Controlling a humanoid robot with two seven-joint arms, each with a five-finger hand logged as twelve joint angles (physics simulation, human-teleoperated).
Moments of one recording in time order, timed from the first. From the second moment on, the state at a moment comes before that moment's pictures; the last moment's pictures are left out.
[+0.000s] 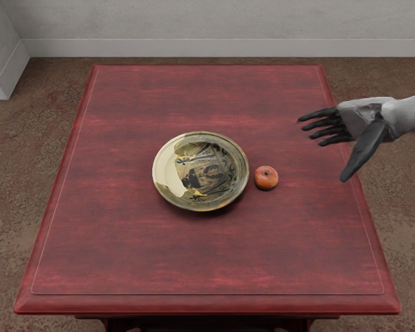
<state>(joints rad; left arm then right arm) -0.01 0.00 0.31 -0.16 0.09 -0.05 0.07 1.00 -0.92 0.56 1.37 -0.26 0.56 -0.61</state>
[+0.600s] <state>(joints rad) 0.00 0.00 0.31 -0.16 0.09 -0.05 0.07 1.05 -0.88 0.53 1.58 -0.60 0.45 -0.61</state>
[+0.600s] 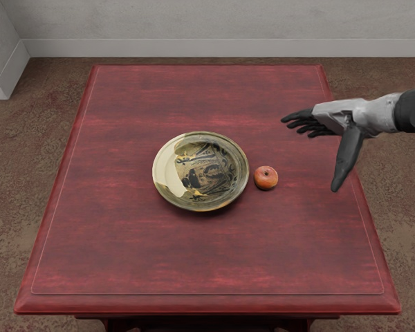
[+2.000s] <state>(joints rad) -0.01 0.00 0.31 -0.16 0.09 -0.05 0.07 0.76 -0.59 0.39 1.72 -1.24 -0.23 -0.61</state>
